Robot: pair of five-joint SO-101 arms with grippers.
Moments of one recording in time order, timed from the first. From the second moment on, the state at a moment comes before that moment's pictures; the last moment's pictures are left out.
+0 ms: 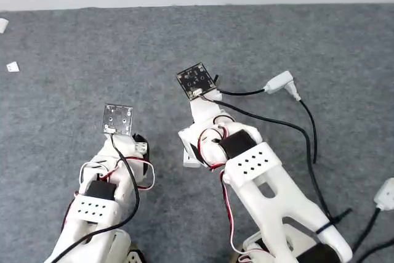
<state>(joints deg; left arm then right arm) 5.1 -51.9 83.6 26.6 6.9 -33.1 -27.0 41.7 47.9 -0.2</state>
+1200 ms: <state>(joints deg) 5.1 -51.9 83.6 26.6 5.2 -31.9 -21.1 50.3 34.8 0.3</state>
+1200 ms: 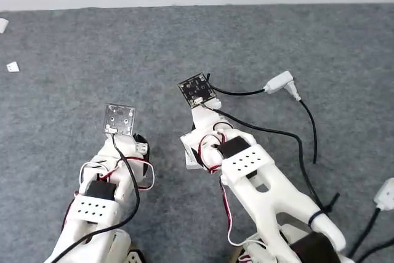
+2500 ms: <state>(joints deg) -7.6 -52.0 81.6 23.4 11.2 -41.7 2.1 34.5 51.6 -2.0</state>
